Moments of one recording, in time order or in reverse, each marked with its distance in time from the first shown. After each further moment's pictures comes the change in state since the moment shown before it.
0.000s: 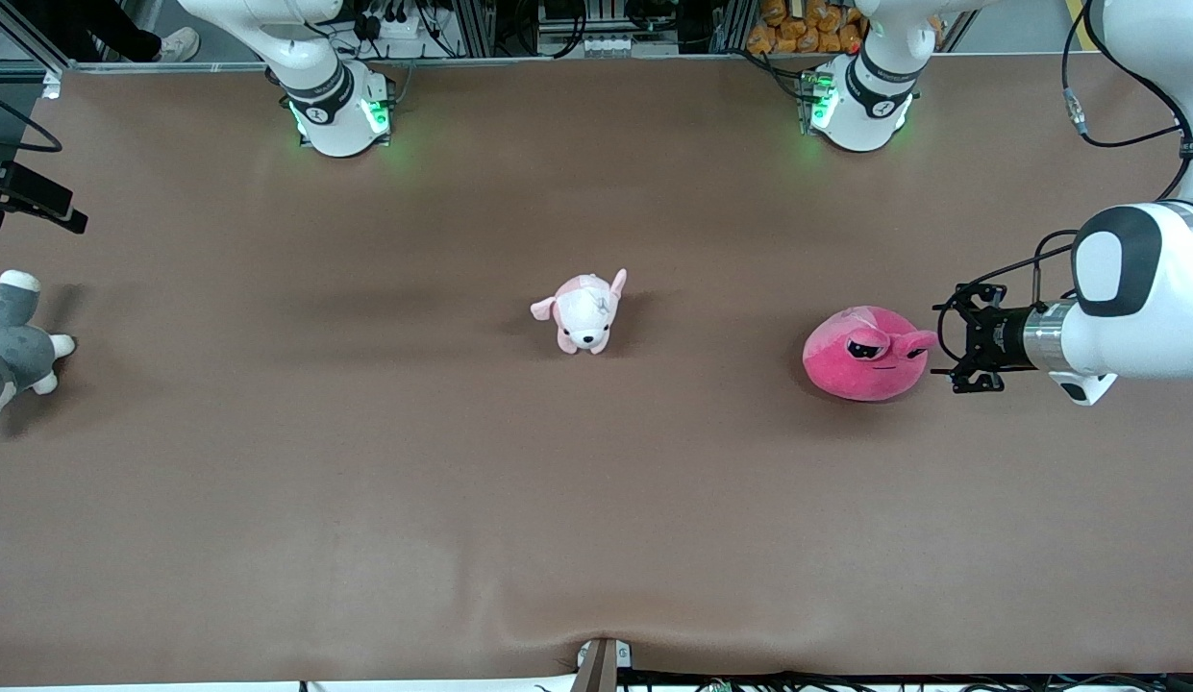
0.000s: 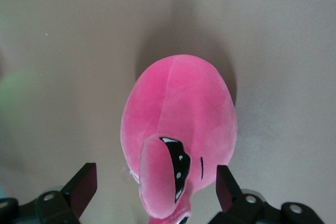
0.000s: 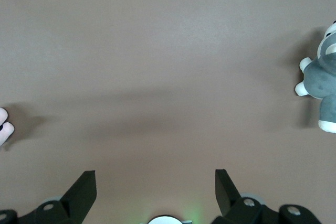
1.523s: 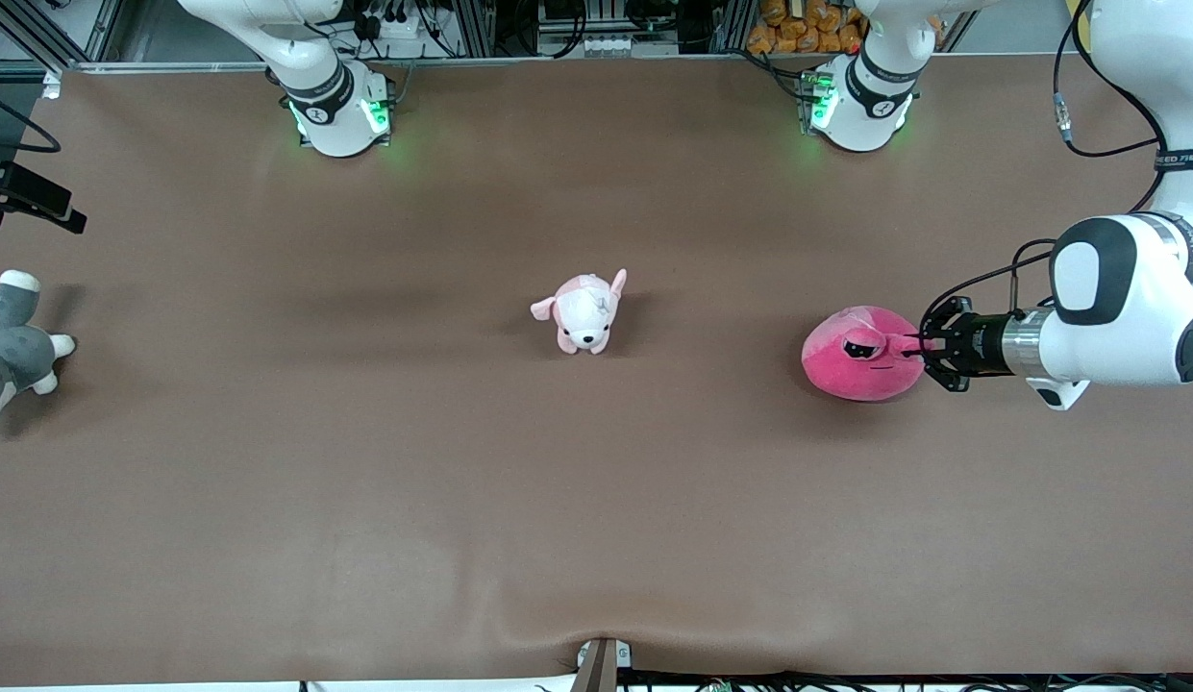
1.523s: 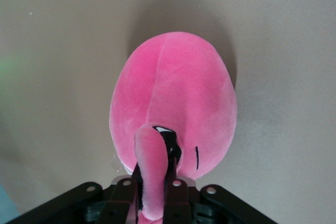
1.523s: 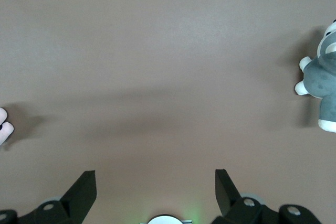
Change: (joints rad) left arm -0.023 0.016 -0.009 -0.010 -0.053 0.032 0.000; right arm -0.001 0.000 -0.001 -0.002 0.000 -0.001 -0.001
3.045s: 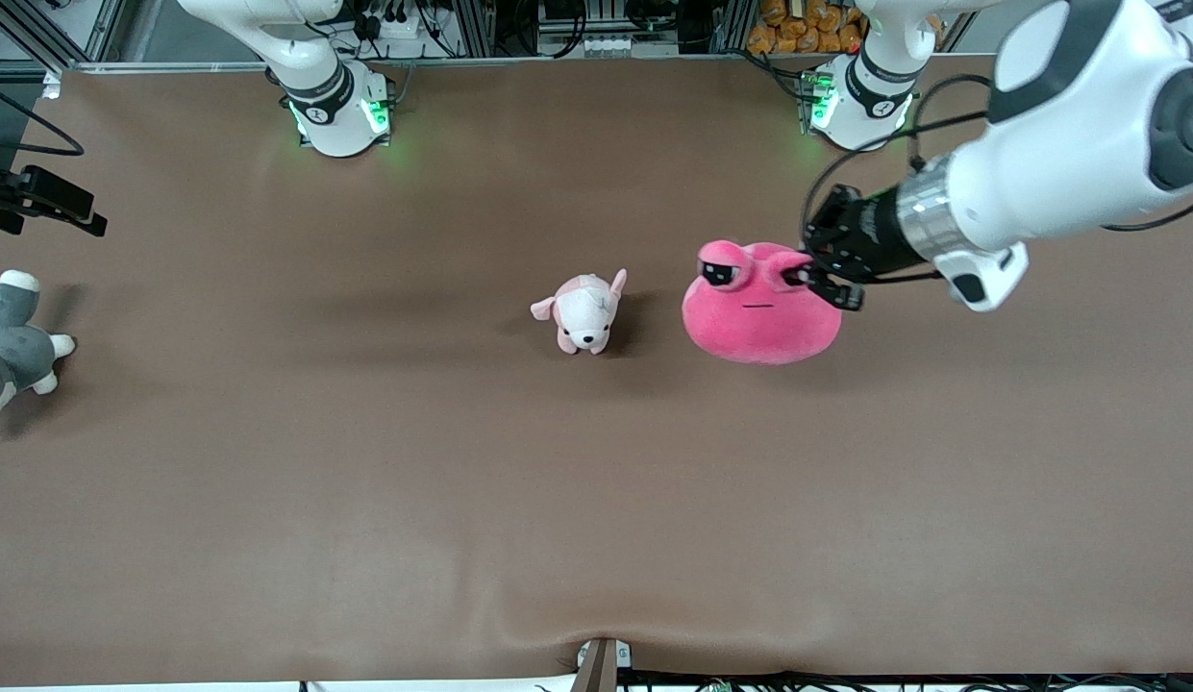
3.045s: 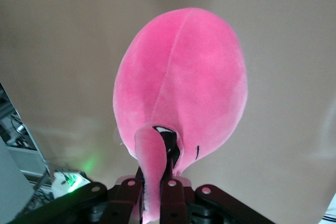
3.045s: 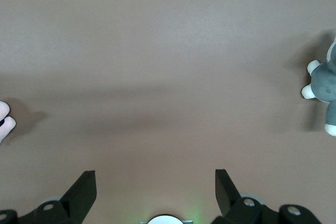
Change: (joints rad) left arm -0.058 -0.118 -0.391 0.374 -0.072 -0.185 -0.550; right arm 0.016 0.002 0.016 -0.013 0.001 0.008 0.000
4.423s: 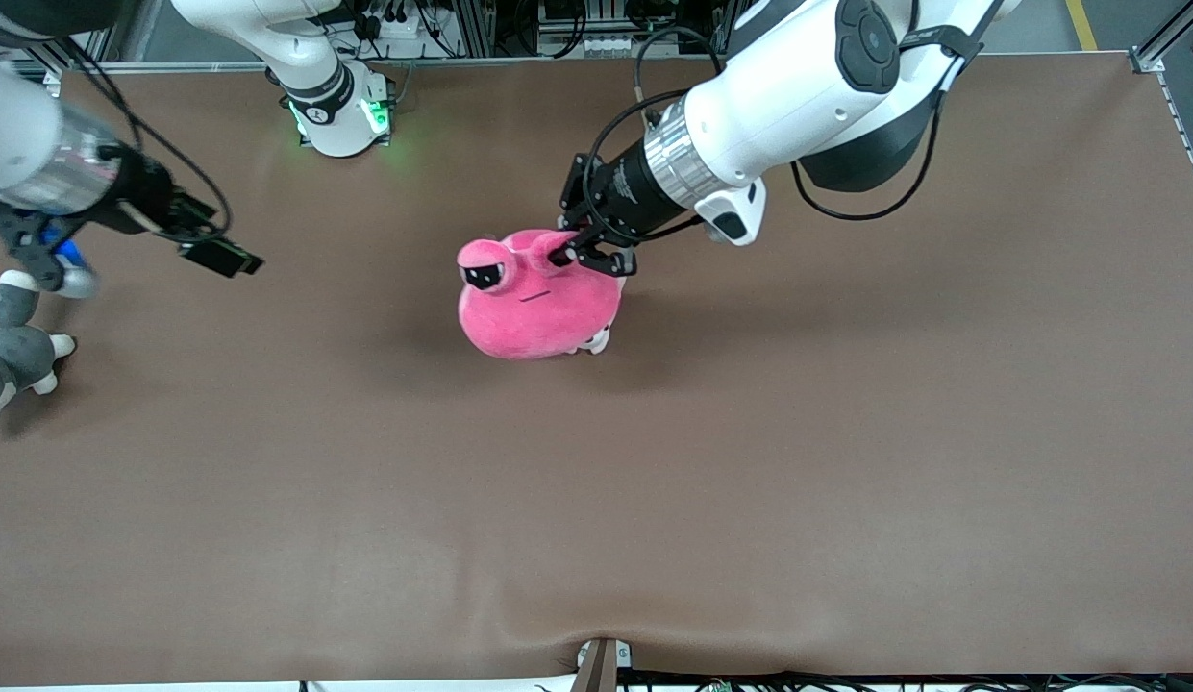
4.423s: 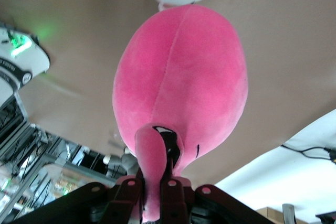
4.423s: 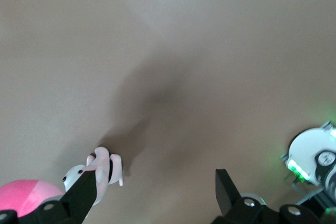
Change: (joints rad) left arm -0.342 0.119 -0.007 0.046 -0.117 0.535 -0.522; right arm 0.265 0.081 0.006 0.026 0.179 0.011 1.050
